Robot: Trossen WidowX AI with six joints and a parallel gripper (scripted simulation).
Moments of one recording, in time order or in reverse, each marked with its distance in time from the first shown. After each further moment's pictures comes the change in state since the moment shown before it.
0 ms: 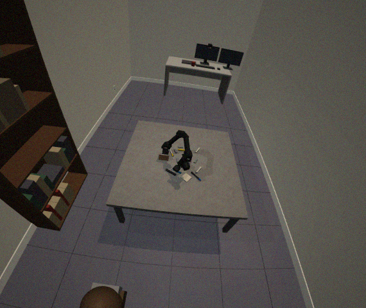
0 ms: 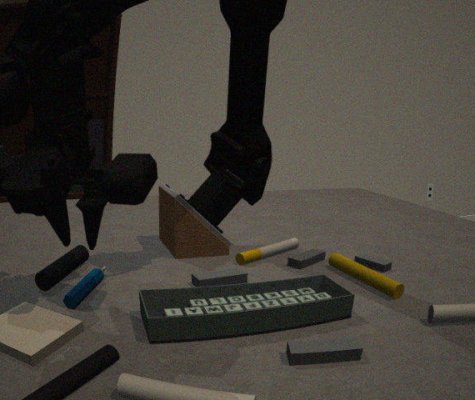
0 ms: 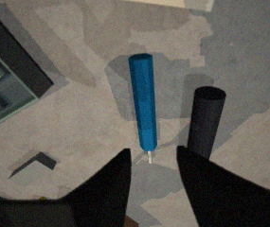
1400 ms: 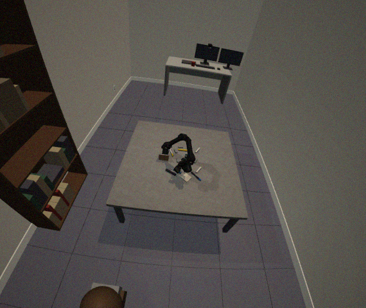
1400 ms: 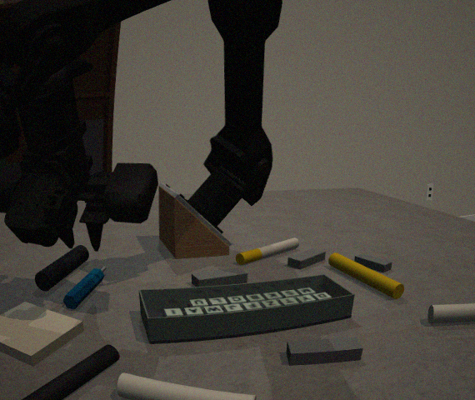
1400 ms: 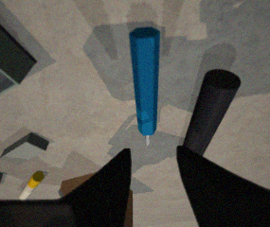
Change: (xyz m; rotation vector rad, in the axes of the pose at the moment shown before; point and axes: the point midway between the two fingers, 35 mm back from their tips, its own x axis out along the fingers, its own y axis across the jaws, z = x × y) arm 0.008 0.002 -0.001 -0.039 0.220 -0.017
